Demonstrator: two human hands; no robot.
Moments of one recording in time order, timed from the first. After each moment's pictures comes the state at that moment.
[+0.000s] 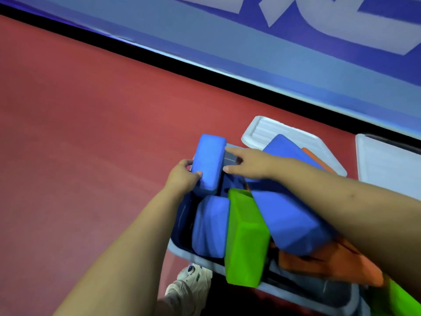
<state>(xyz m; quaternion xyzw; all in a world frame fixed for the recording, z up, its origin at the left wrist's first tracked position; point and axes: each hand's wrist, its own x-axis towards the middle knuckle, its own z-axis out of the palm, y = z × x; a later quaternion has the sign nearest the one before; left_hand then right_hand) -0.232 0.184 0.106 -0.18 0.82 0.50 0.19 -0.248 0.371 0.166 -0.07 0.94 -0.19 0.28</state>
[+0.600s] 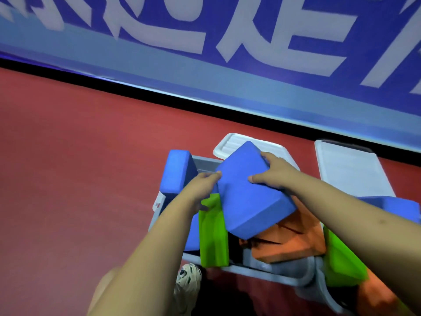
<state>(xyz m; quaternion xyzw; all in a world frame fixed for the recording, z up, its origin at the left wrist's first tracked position) -0.157 0.274 0.193 -0.13 0.72 0.59 0.35 -0.140 0.475 0.234 0.19 0.92 -0.30 0.18</state>
